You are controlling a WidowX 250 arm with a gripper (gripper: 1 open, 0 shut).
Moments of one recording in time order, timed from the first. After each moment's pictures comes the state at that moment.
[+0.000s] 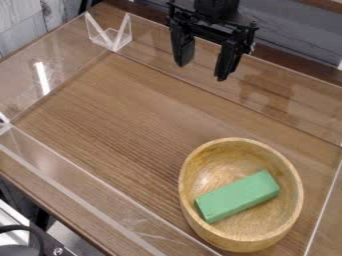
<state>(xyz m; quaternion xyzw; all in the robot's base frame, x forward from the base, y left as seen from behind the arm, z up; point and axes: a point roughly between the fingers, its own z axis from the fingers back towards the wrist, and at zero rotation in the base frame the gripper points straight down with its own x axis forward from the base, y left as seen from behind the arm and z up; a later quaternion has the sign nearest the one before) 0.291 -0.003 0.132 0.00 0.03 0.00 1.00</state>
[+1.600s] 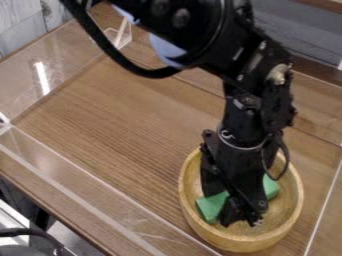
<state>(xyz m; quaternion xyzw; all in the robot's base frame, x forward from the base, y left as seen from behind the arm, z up) 0.203 -0.088 0.044 0.00 0.02 -0.27 0.96</state>
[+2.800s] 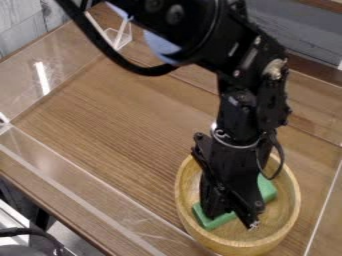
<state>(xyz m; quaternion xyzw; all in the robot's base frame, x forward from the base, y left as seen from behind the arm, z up) 0.193 -0.084 0.048 -0.01 0.05 -0.25 0.97</state>
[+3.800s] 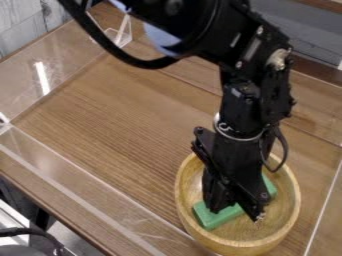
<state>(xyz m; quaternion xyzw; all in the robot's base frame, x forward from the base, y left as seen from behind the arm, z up) 0.197 -0.083 0.055 0.00 0.04 -0.22 0.98</state>
